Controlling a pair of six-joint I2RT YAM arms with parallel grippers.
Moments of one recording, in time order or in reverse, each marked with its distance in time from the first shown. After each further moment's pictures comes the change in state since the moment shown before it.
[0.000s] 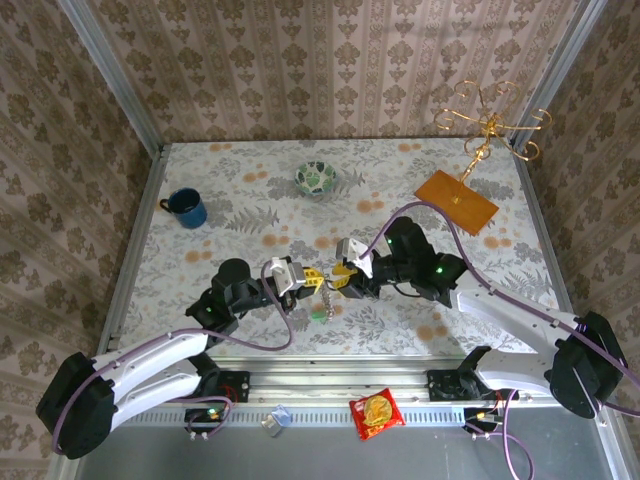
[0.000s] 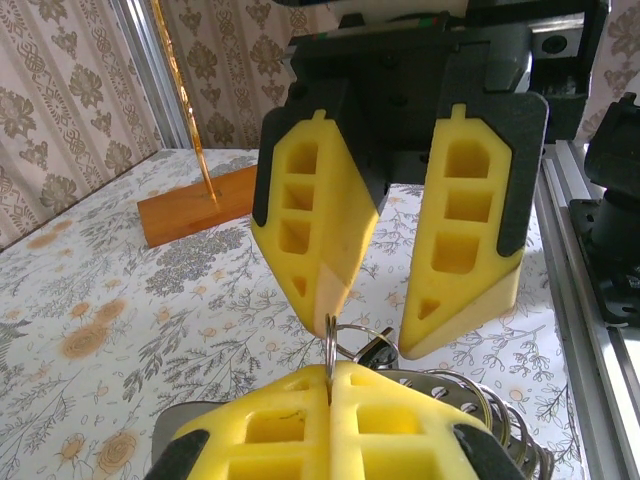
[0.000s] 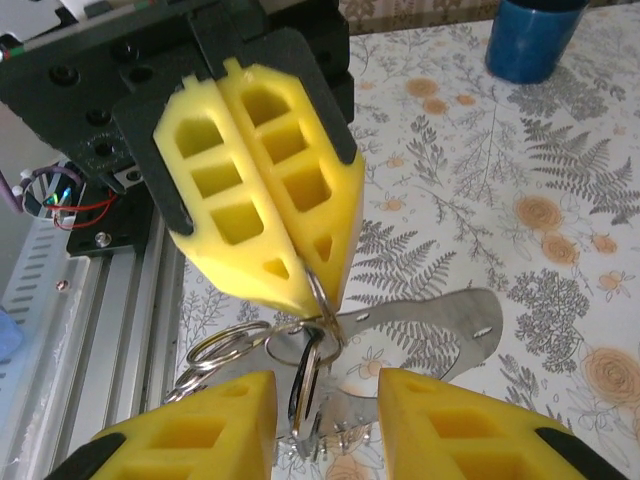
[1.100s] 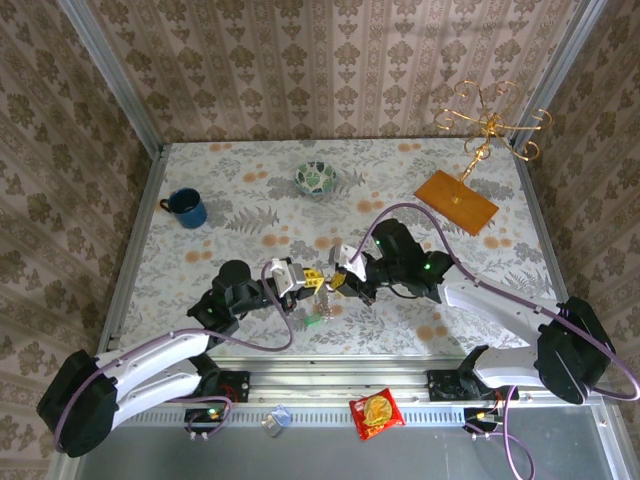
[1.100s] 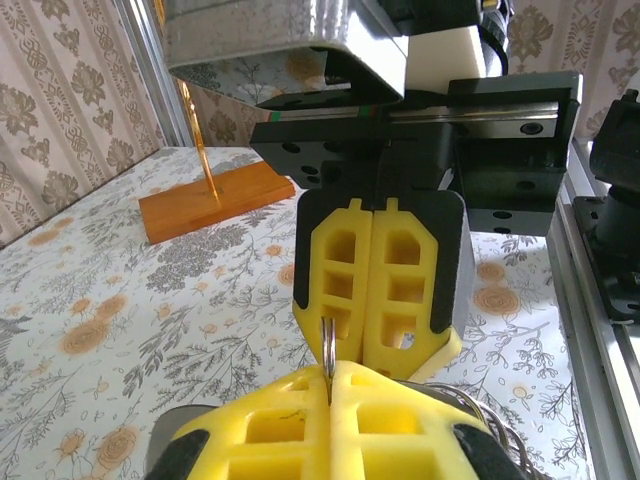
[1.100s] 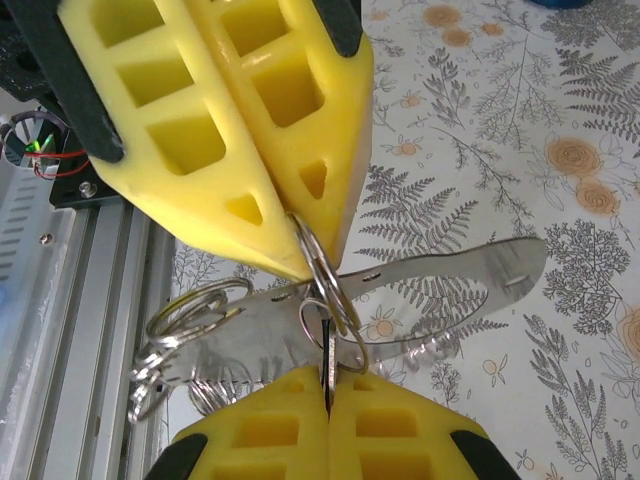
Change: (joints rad) left arm 0.001 0.014 -0.020 0.042 -0.004 -0.002; right arm 0.015 0.089 0.022 -0.051 0.029 -0.051
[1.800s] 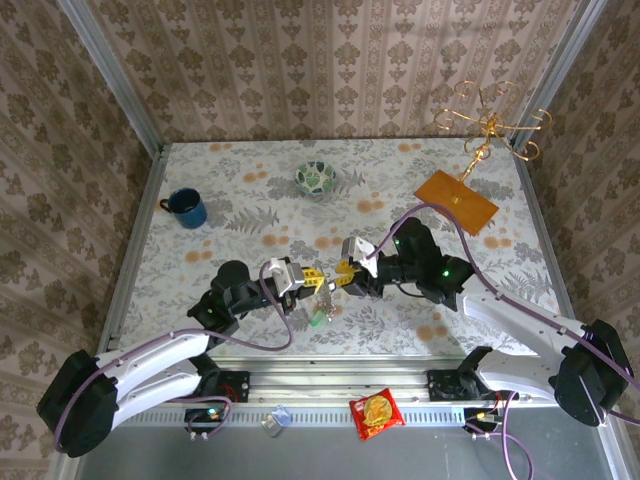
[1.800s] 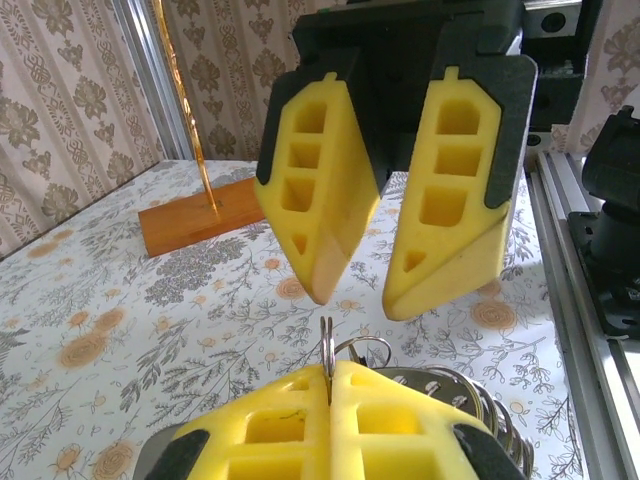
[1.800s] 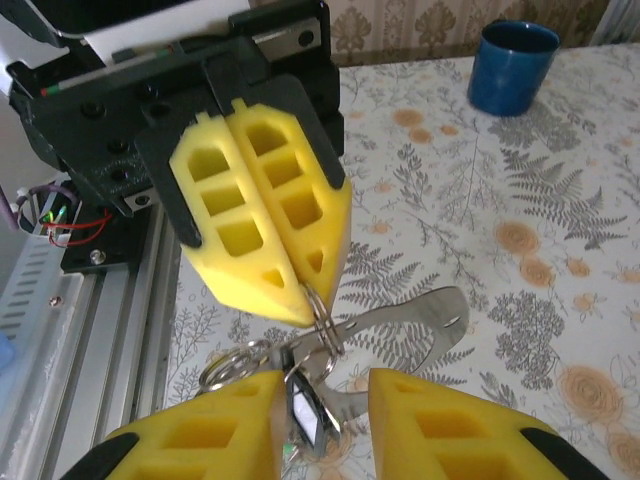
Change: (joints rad) left arm 0.000 0.000 -0.006 0.033 0.009 -0.022; right arm -0.038 -0.130 -0.050 0.119 -0.049 0.059
